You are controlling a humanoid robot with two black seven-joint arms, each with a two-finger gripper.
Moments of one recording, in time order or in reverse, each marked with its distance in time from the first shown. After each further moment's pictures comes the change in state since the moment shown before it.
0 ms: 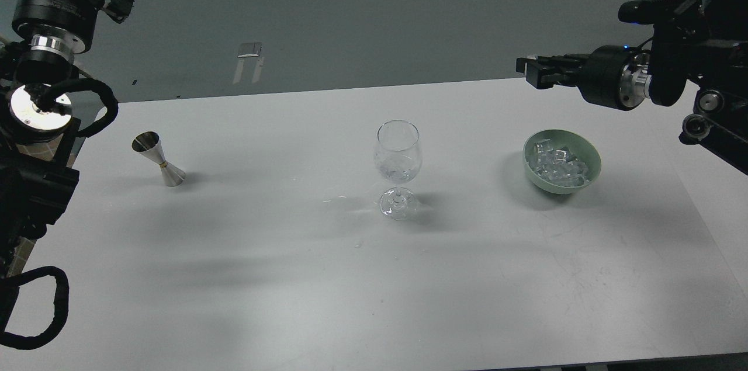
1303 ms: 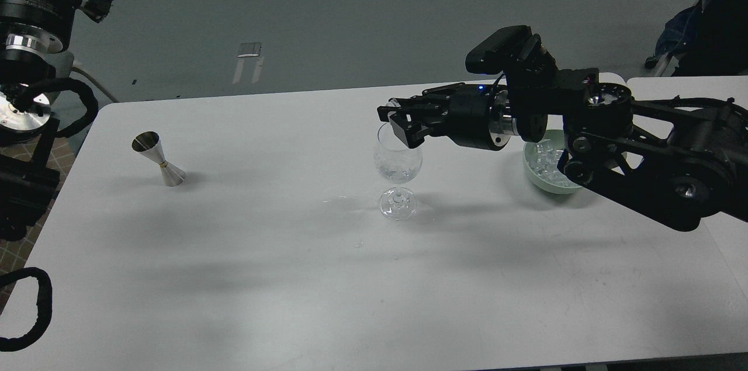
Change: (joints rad) left arm 0.003 0.045 -0.002 0.011 -0.003 -0.009 0.002; right arm 0.017 0.256 -0.091 0.124 -0.141 0.002 -0.037
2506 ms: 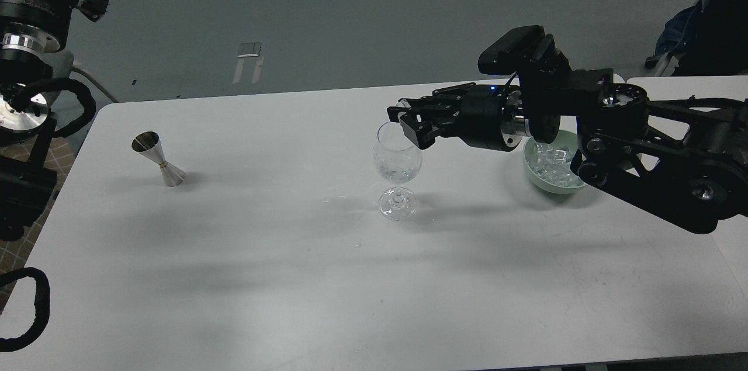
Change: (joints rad) left arm 0.000 0.007 0.001 0.000 0.000 -0.002 -0.003; right arm -0.002 -0.043 -0.001 0.033 0.003 -0.001 0.003
